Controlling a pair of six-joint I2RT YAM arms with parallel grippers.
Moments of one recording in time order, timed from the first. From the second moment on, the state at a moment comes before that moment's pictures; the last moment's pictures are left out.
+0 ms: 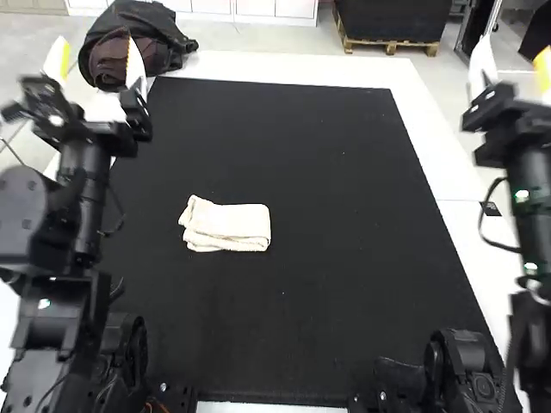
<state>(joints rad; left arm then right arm) 0.05 0.00 0.26 0.33 -0.01 0.00 0.02 0.01 0.49 0.00 -0.03 0.17</state>
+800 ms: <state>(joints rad) 0.05 0.00 0.01 0.09 0.07 0.16 0.01 0.01 0.01 0.04 0.01 0.04</state>
